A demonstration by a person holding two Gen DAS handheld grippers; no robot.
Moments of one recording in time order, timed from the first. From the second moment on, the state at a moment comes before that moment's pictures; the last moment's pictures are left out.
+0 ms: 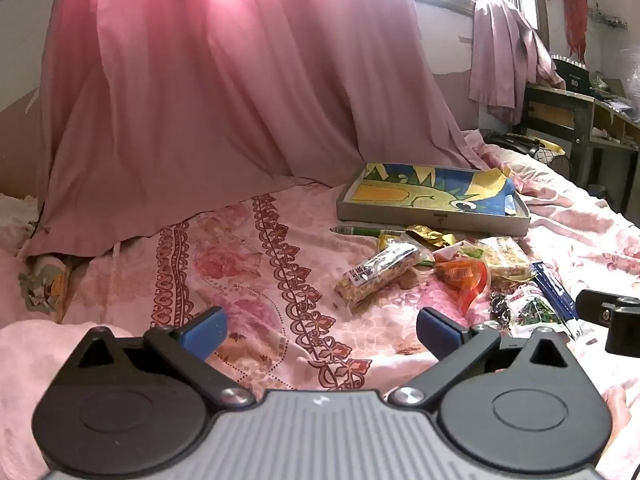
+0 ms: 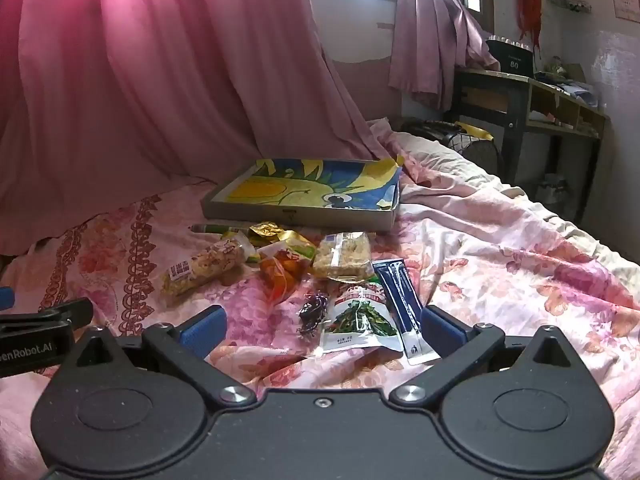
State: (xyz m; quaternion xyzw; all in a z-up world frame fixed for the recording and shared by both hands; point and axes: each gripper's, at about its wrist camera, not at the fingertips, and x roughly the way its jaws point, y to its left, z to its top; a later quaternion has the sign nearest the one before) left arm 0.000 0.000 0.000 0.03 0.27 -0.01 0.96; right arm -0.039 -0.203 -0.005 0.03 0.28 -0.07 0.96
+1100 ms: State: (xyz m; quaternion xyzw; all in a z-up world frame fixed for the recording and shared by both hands) left arm 0.000 0.000 0.000 0.03 0.27 -0.01 0.96; right arm -0.038 -0.203 -0.007 0.03 0.29 -0.06 0.96
